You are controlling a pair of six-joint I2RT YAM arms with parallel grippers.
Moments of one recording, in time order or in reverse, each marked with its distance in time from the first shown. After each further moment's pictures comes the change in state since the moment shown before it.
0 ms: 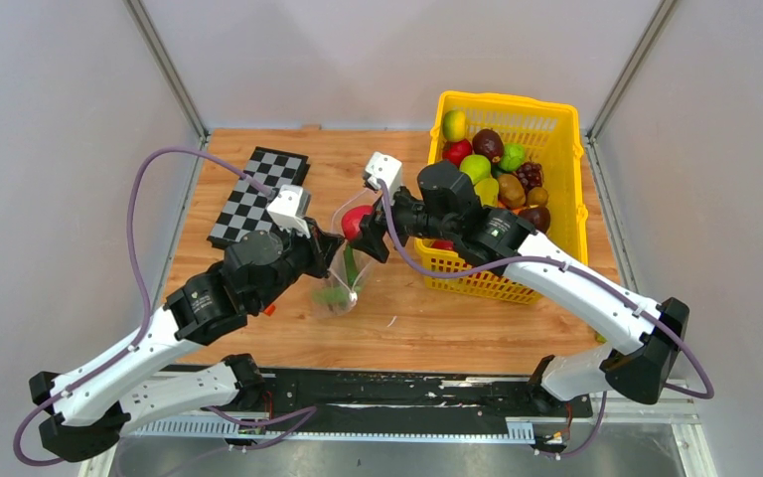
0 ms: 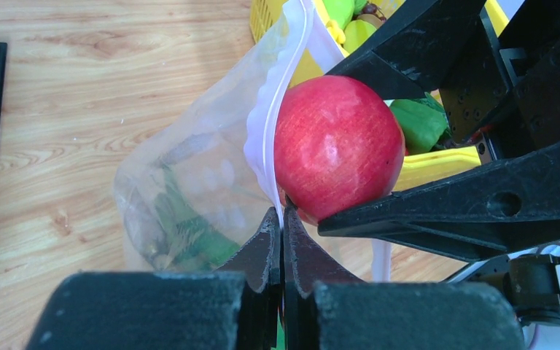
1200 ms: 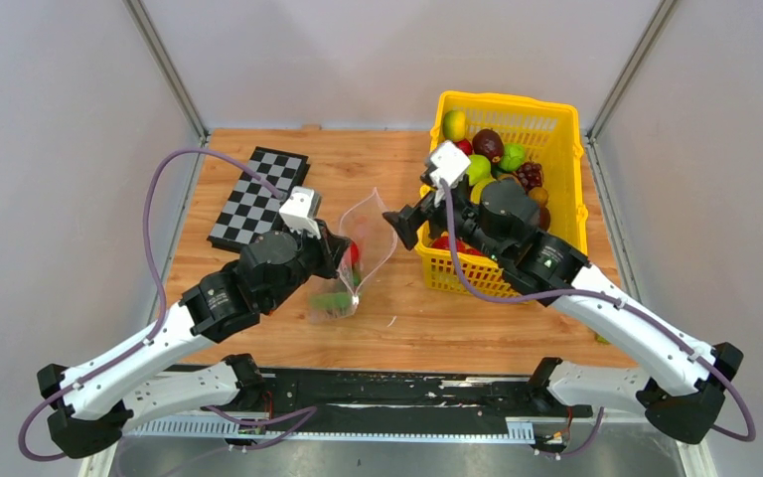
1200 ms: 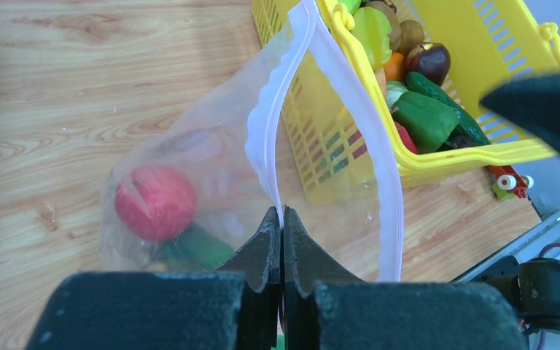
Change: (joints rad) left arm 0.000 0.033 -0.054 0.060 -0.006 -0.028; right arm -0.014 -0.254 -0.171 0.165 0.266 -0.014
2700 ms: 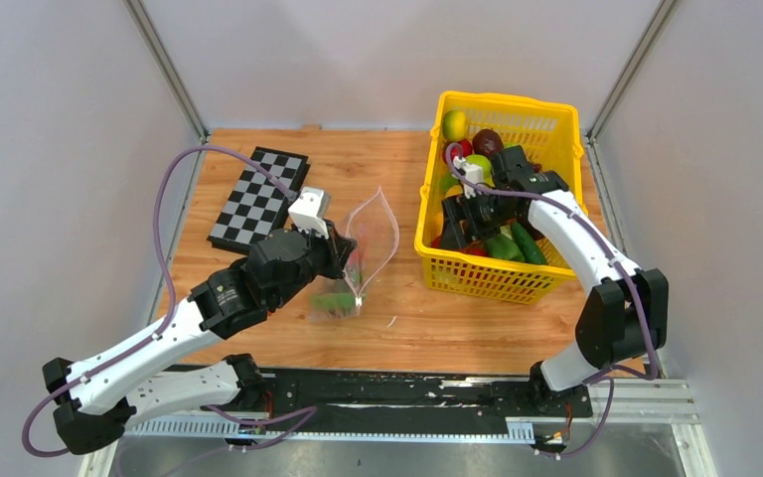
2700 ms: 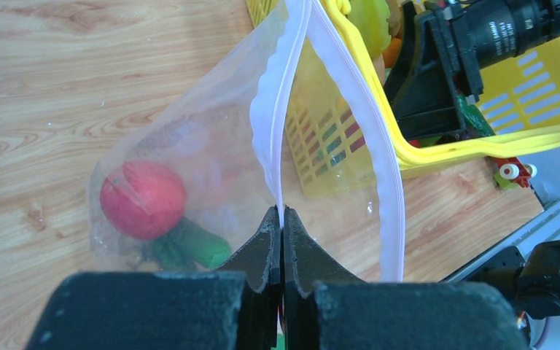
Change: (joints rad) left arm 0.000 0.037 -0.006 0.017 0.023 -0.002; right arm -0.610 0.404 0.088 -0.686 -0.619 0.002
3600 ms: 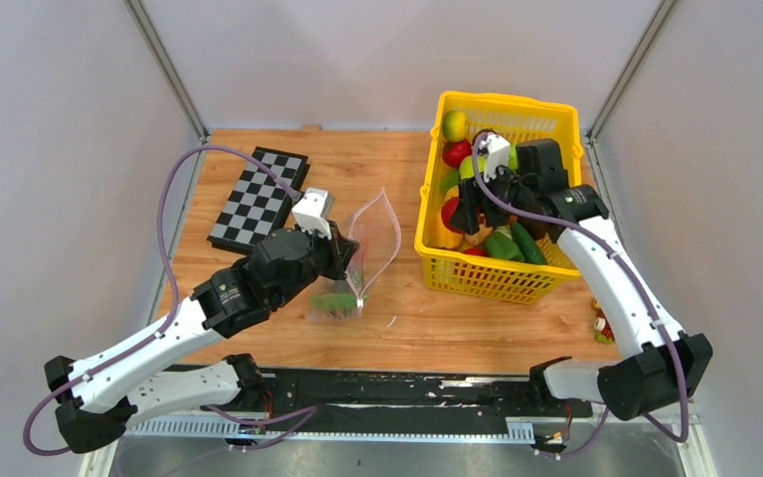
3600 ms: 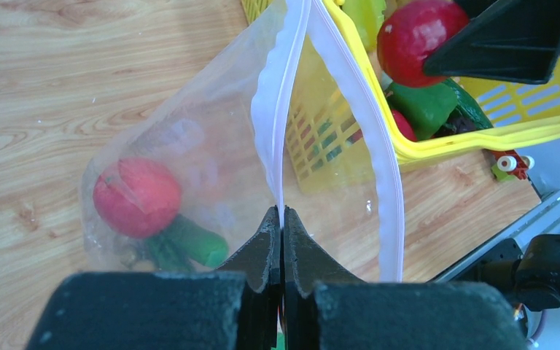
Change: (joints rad) left arm 0.000 0.015 0.000 0.000 0.025 -0.001; right arm 0.021 -0.221 0.017 0.110 0.176 0.035
